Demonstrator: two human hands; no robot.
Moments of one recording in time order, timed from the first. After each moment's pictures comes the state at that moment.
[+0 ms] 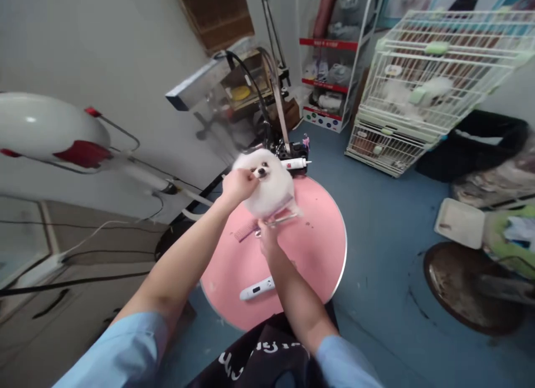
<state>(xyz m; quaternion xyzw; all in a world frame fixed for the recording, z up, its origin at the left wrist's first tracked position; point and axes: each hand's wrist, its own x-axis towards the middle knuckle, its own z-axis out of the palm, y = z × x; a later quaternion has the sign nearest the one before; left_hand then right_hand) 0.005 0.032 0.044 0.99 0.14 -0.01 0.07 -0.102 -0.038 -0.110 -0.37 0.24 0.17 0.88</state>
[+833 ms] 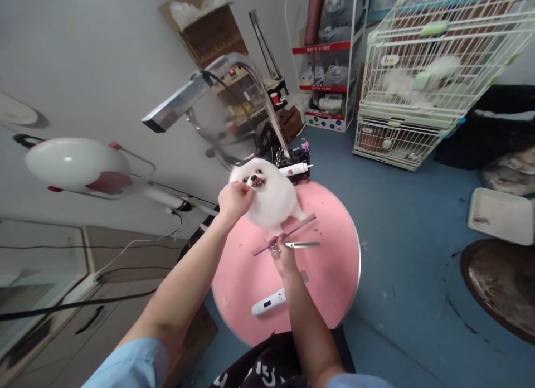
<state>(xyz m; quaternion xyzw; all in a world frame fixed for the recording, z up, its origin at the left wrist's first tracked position) -0.007 0.031 0.042 0.99 0.13 0.05 0.01 -0.102 -0.045 -0.159 -0.25 0.22 0.19 0.93</state>
